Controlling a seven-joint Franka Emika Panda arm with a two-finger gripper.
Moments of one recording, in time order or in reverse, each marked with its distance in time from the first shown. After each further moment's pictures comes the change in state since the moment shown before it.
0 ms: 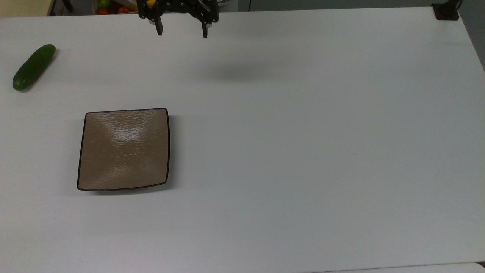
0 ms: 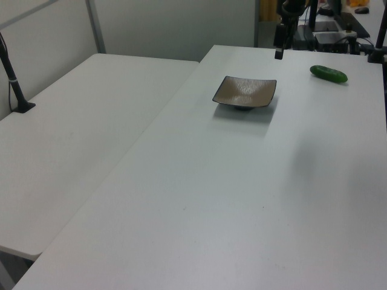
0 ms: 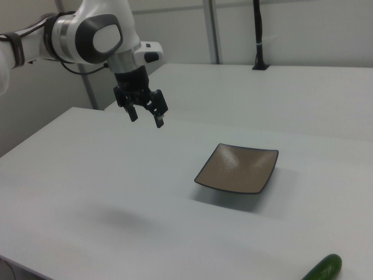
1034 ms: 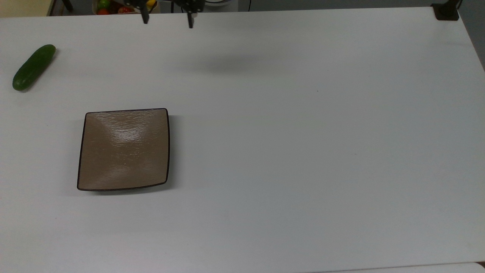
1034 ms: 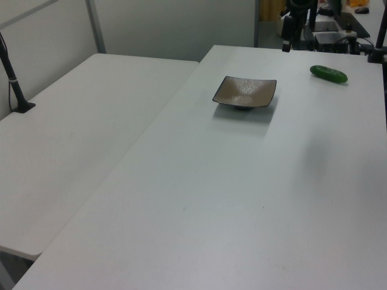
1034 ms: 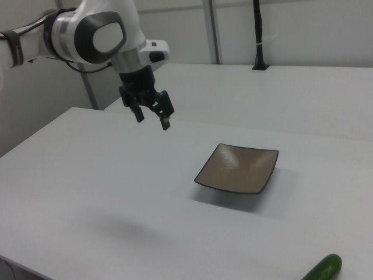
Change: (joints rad) arm -0.053 -0.053 -0.010 -0.037 -0.001 -0.004 -0.001
